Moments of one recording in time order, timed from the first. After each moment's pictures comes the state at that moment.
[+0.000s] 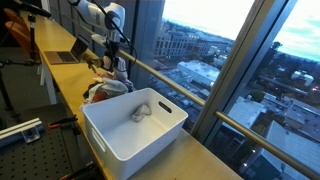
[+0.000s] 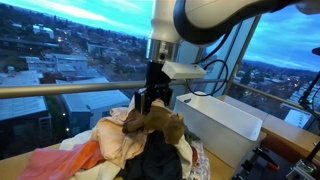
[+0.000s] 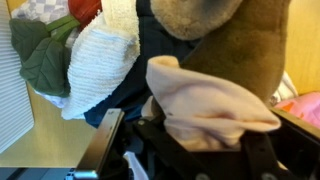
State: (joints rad) arm 0.42 0.67 0.16 -1.46 -0.10 2.05 0.48
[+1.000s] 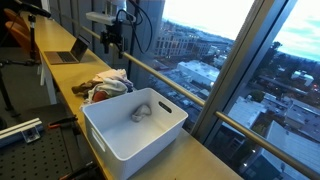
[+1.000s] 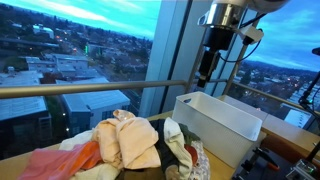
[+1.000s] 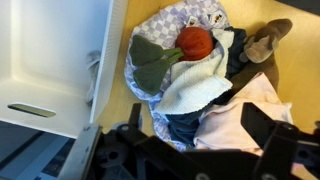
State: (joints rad) arm 0.25 0.18 0.16 -1.88 -0.10 2.03 0.04
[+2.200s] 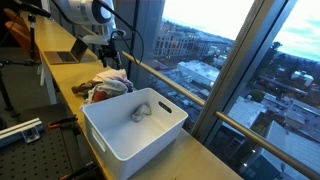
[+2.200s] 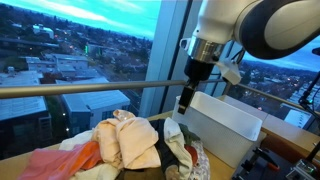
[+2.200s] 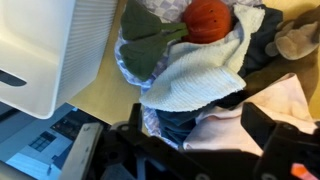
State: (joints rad) arm 0.33 0.32 0.18 -1.94 -0.35 2.29 0.18
